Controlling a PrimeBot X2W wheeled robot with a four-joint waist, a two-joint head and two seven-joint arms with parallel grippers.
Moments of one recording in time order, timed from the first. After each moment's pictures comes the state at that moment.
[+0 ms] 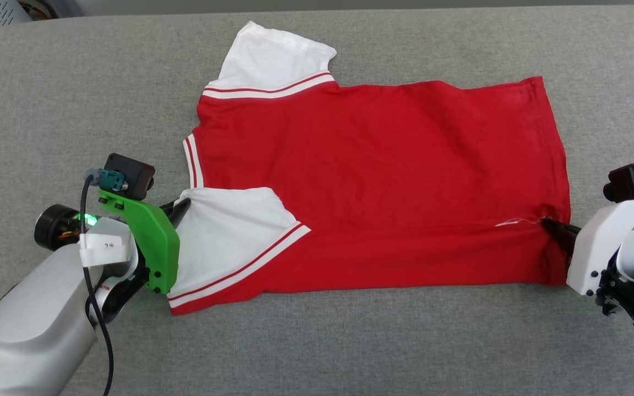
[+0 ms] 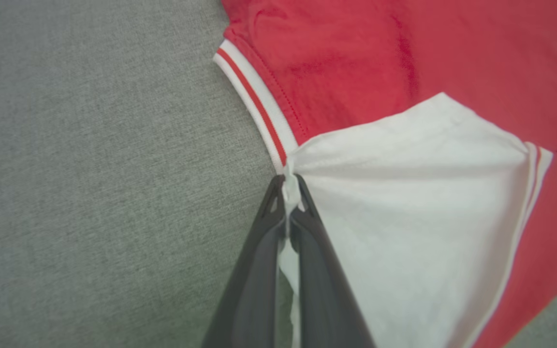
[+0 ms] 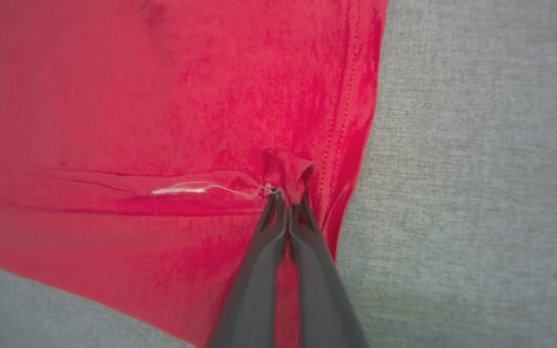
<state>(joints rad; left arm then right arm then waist) -0.63 0.65 -0.78 0.33 -0.86 -0.06 0.24 -0.35 -0.40 0.13 0.24 0.62 0.13 0.59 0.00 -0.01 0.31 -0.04</state>
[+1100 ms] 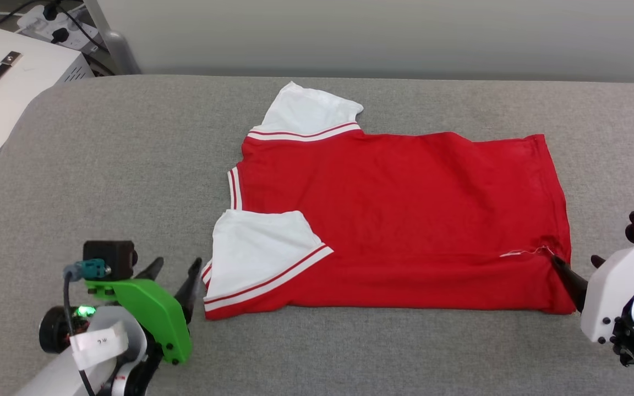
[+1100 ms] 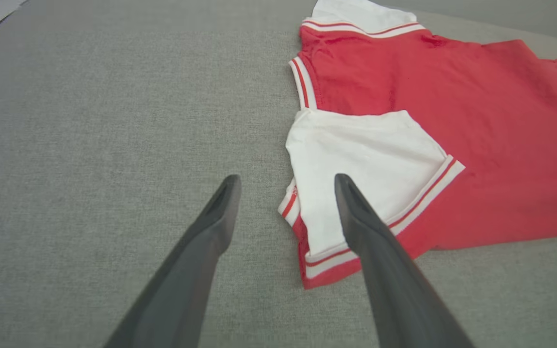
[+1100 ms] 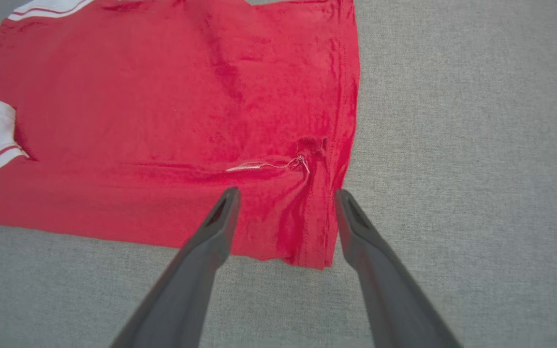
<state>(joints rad) -0.29 0.68 -0.68 0.03 -0.97 0.27 0.09 -0.11 -0.22 -0.11 -0.12 0.35 0.13 0.77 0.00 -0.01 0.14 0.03</state>
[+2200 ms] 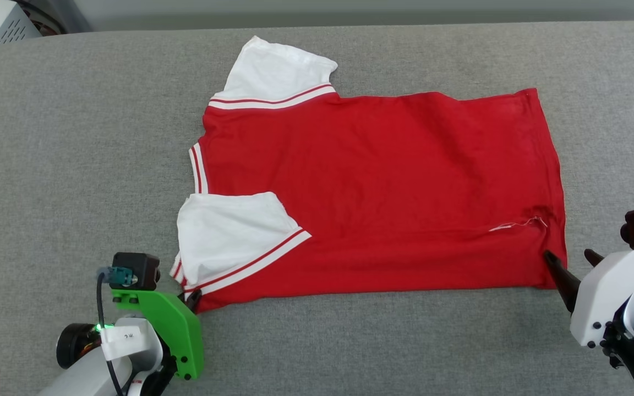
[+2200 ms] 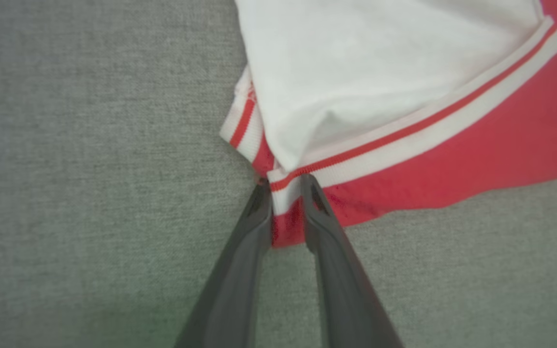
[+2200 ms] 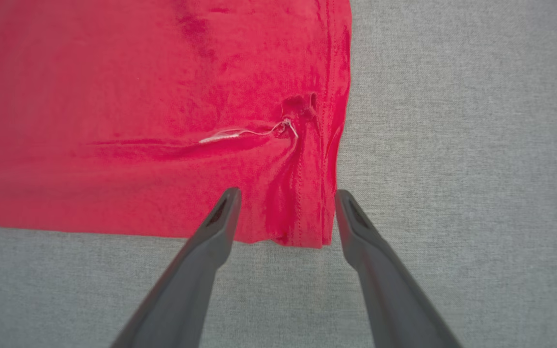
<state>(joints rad) -0.29 0.66 -0.75 0.09 -0.97 0.32 0.23 -0.06 -0.12 -0.13 -0.27 0.28 0.13 0.80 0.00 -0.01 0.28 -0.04</state>
